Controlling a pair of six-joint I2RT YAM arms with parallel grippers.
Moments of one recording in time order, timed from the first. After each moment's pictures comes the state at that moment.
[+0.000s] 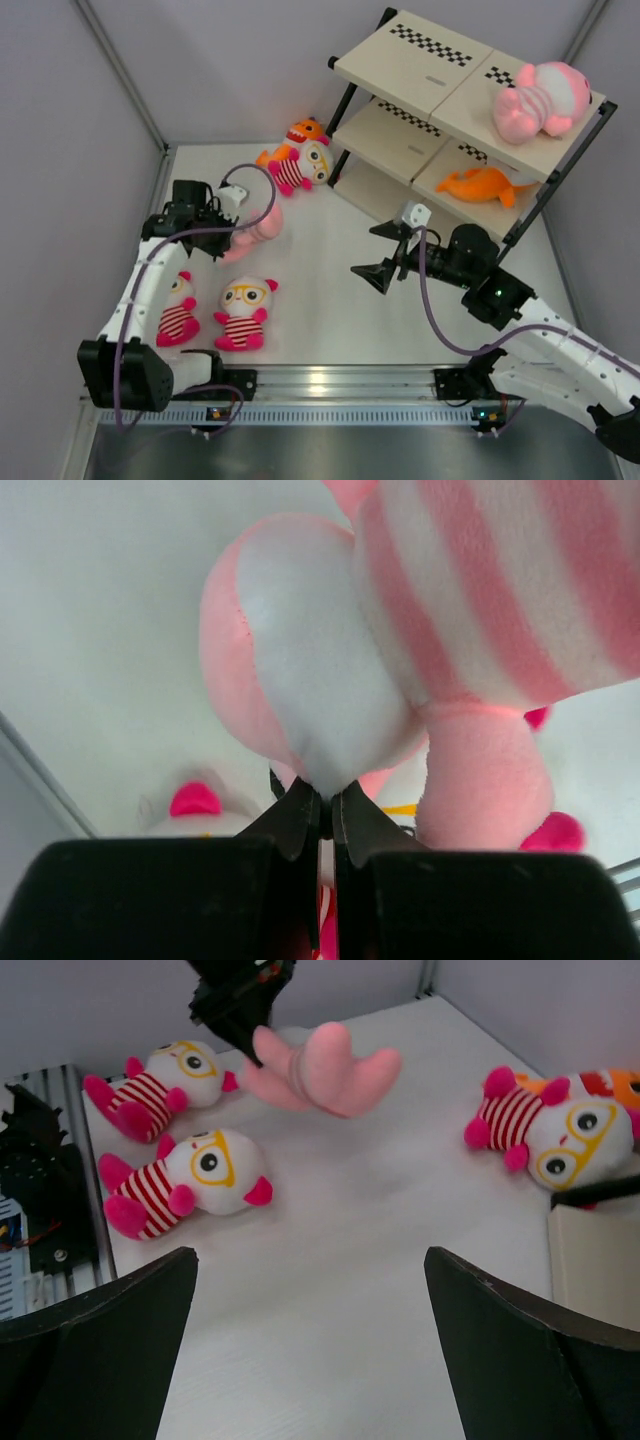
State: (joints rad) left arm -0.07 1.25 1.08 -0.85 0.14 0.41; right arm 0.76 0.81 0.73 -0.01 -0.32 -0.03
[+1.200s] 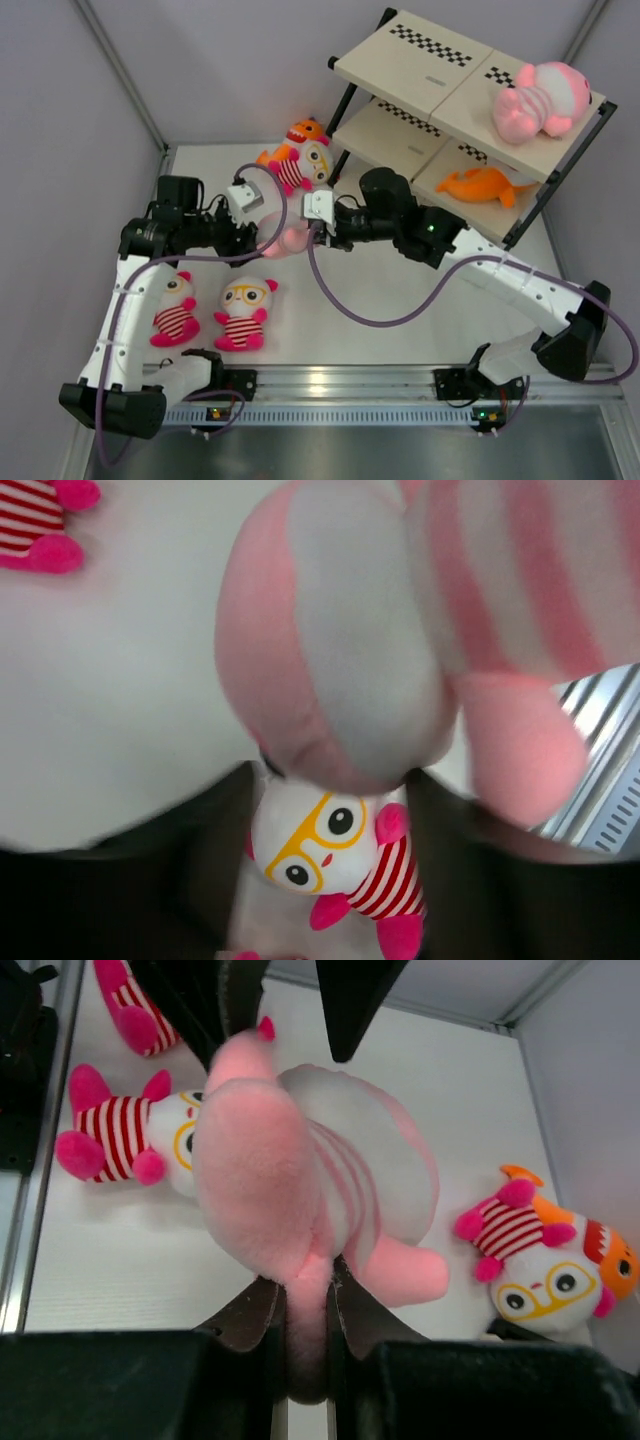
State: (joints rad) left arm -0.15 1.09 1.30 -1.05 0.66 0.57; right arm 0.92 1.41 1.42 -0.40 -0.46 -0.57
